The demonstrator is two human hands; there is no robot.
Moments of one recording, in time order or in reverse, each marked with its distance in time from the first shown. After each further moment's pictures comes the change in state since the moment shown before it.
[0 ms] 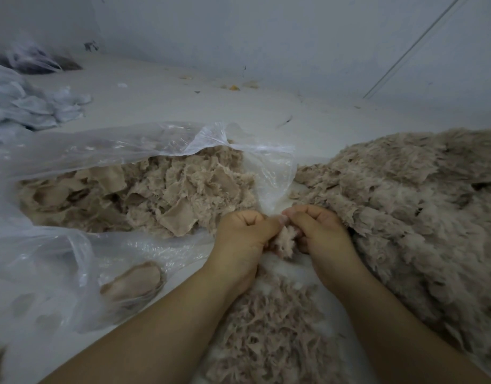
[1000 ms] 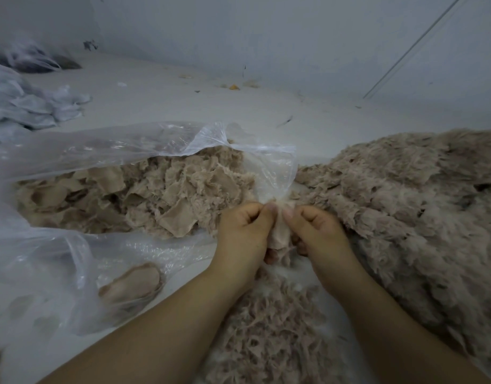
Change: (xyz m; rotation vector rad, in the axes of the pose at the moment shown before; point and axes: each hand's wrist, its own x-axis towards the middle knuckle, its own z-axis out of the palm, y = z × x) left_hand -0.001 0.005 0.003 0.260 0.086 0.138; right_hand -0.007 0.003 -0.001 0.093 -0.183 -0.174
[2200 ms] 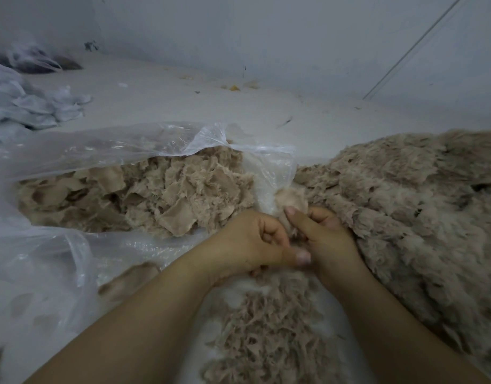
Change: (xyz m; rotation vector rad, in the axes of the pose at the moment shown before) left_hand 0.002 0.028 -0.023 0.315 -0.594 -0.160; right_hand 0.005 0.005 -0.005 0.138 0.119 0.097
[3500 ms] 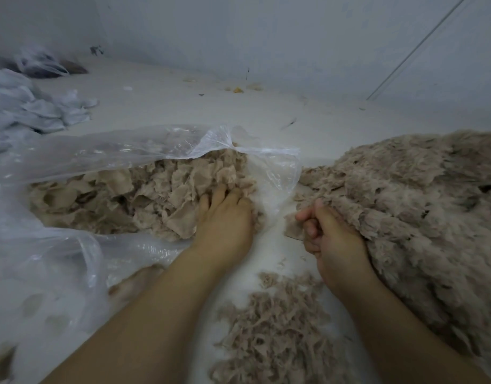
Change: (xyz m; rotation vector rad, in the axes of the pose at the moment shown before) left_hand 0.021 -0.025 -0.023 1.311 0.534 0.023; right_hand -0.001 0.001 0.003 -0.004 0.130 -0.032
